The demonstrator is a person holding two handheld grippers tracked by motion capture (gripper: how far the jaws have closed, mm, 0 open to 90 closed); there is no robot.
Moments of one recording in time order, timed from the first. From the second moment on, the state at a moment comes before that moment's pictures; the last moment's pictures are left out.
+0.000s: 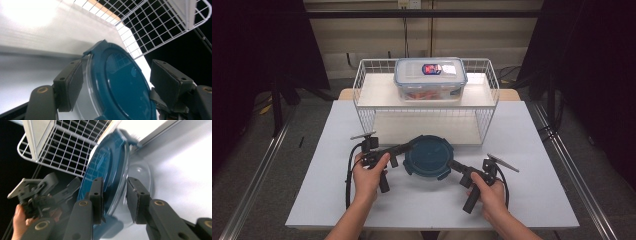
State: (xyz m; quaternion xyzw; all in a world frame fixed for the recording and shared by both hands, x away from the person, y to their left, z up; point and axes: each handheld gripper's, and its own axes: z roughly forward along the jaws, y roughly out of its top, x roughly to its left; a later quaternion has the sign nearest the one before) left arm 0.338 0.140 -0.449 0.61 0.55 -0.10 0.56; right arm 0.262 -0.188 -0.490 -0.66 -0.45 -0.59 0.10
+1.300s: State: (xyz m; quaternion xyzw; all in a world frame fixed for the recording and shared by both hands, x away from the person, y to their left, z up) left arm 0.335 0.134 -0.470 0.57 0.60 -0.12 0.54; right arm 0.272 -0.185 -0.489 -0.66 -0.45 -0.60 0.04
